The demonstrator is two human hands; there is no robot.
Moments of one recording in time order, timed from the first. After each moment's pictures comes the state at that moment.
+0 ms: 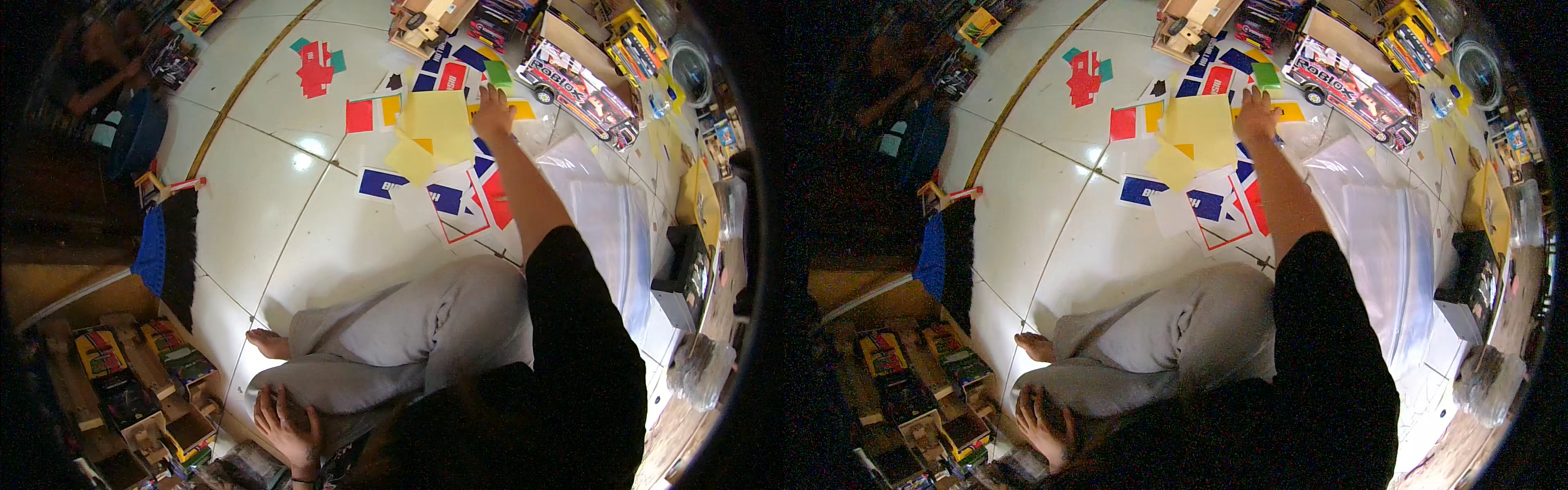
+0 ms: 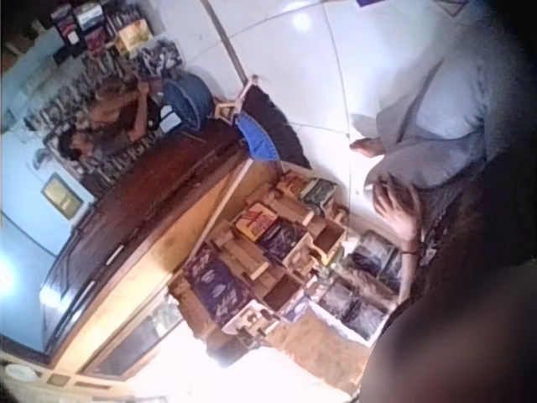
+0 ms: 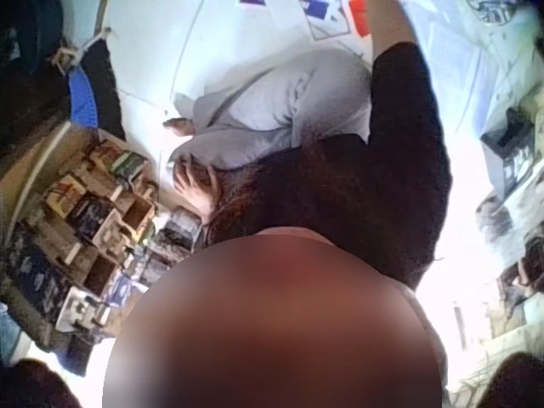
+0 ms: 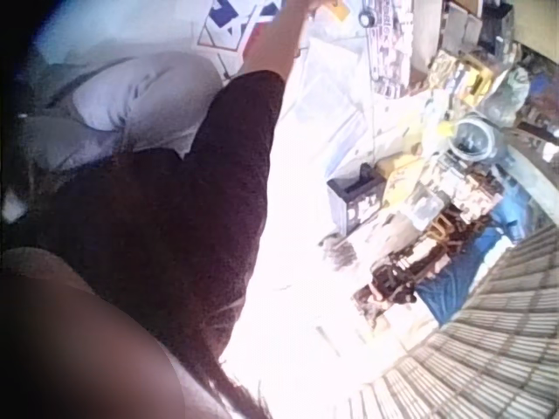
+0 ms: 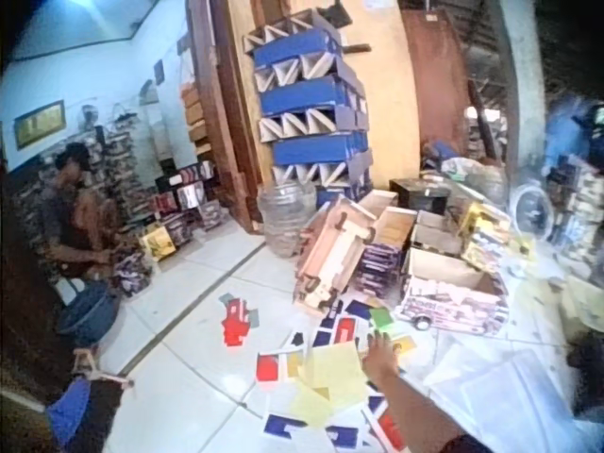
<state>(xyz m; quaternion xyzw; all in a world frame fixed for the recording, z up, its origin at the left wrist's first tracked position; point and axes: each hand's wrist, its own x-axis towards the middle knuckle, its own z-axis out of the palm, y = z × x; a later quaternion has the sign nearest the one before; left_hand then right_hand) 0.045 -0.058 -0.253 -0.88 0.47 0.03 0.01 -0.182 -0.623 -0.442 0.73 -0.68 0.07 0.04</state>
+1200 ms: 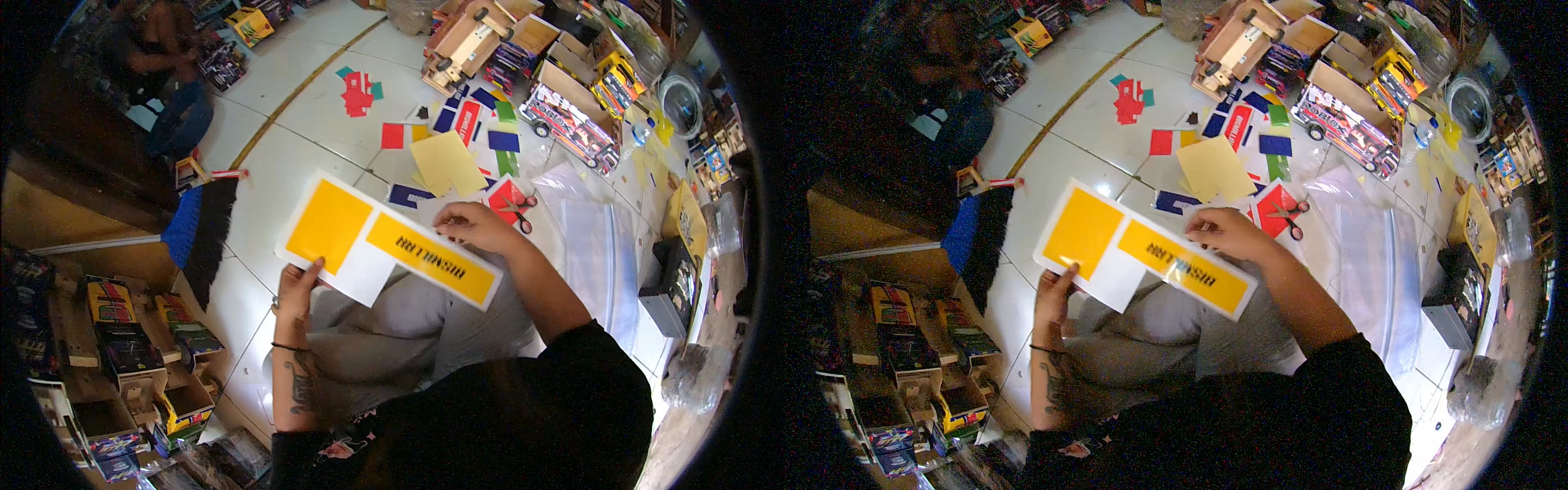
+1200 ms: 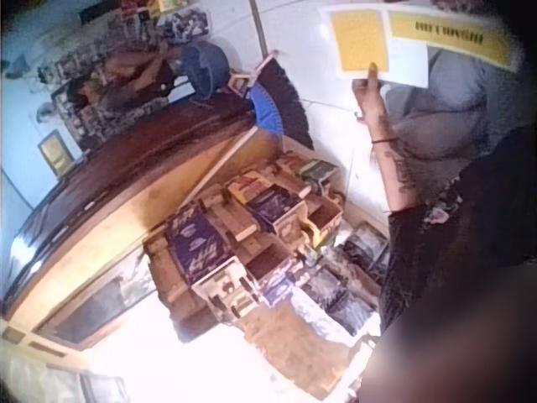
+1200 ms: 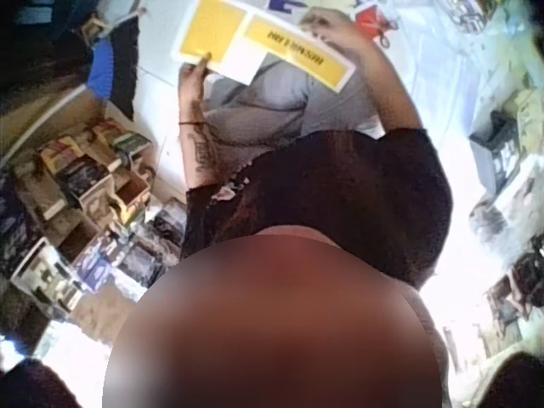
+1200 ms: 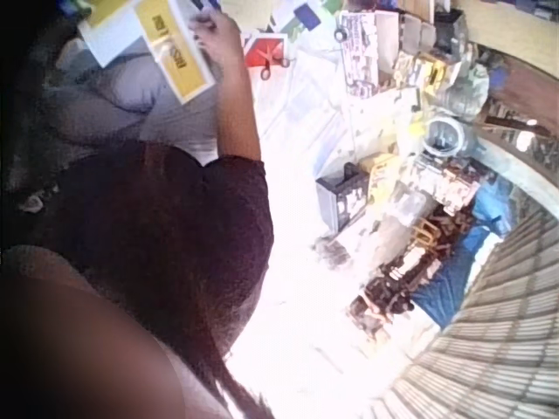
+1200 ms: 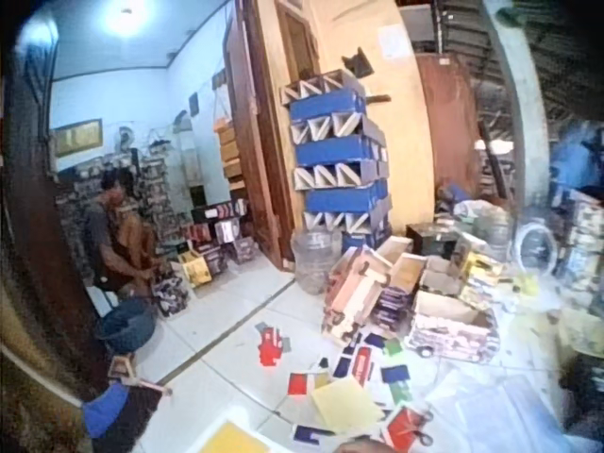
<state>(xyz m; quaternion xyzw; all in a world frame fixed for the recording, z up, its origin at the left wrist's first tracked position) 0.126 -0.200 -0.280 -0.64 0.27 0.47 -0.55 -0.171 -0.388 -0.286 0.75 -0.29 0.11 -0.59</state>
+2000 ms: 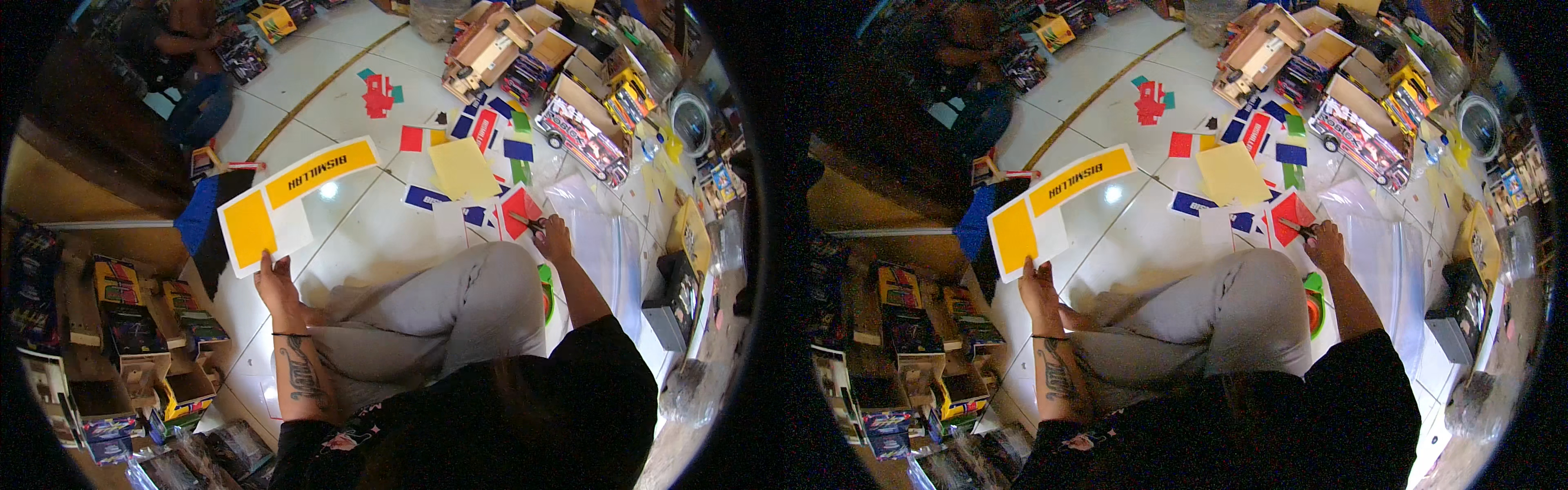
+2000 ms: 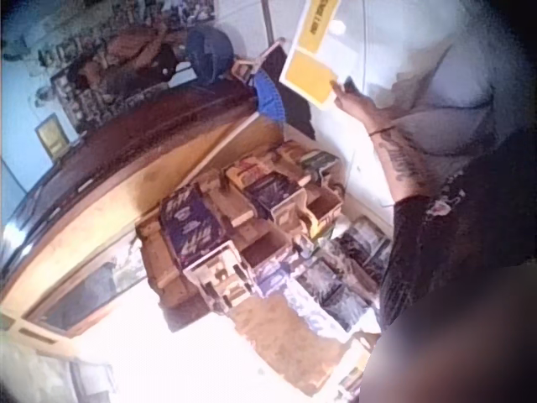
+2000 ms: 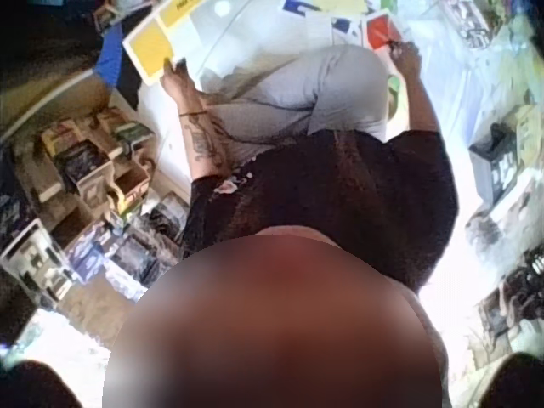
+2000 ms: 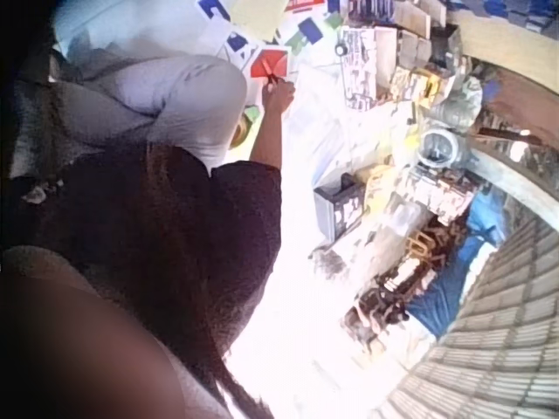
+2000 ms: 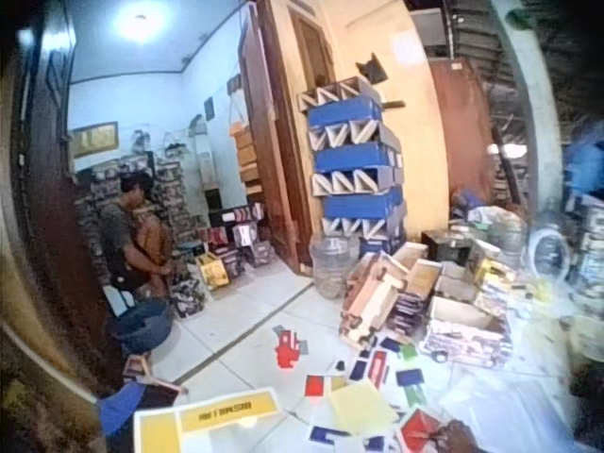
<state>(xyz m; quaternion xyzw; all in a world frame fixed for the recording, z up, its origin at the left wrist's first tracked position) 0.186 -0.179 -0.315 -0.49 0.01 0.23 -0.84 -0.338 -0.426 -0.441 0.81 -0.57 0.08 -0.04</state>
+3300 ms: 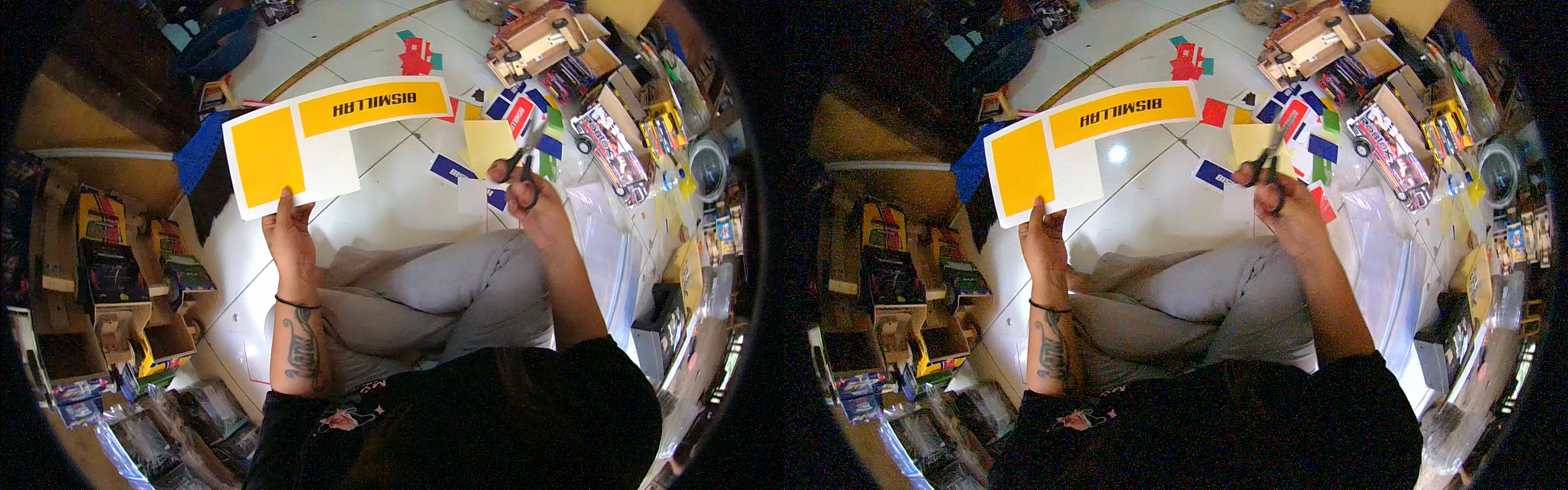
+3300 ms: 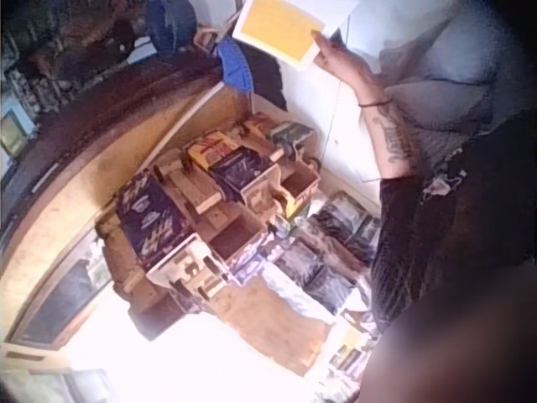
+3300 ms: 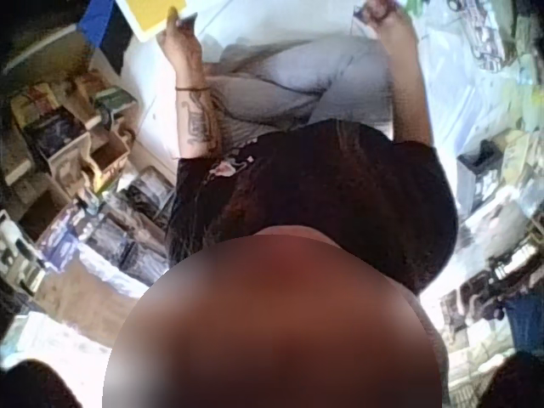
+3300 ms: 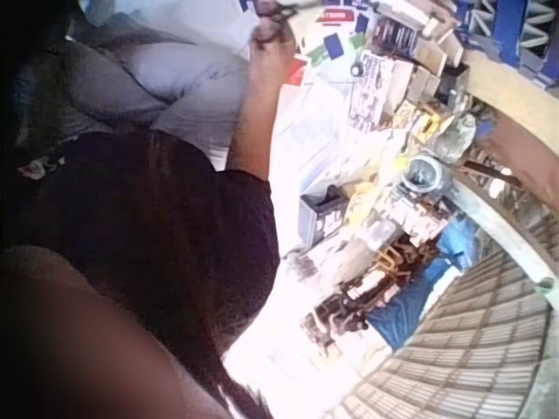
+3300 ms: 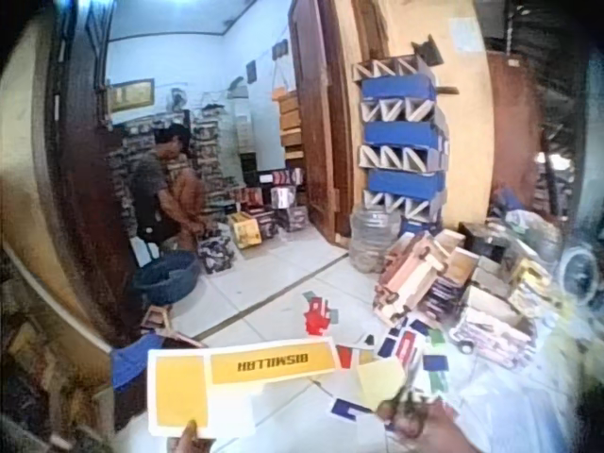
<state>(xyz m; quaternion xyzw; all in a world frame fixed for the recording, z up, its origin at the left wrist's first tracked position) 0.161 -0.183 -0.281 -0.48 0.09 0.25 -0.84 -0.138 -0.357 -0.247 0.46 -0.31 0.36 -0.75</state>
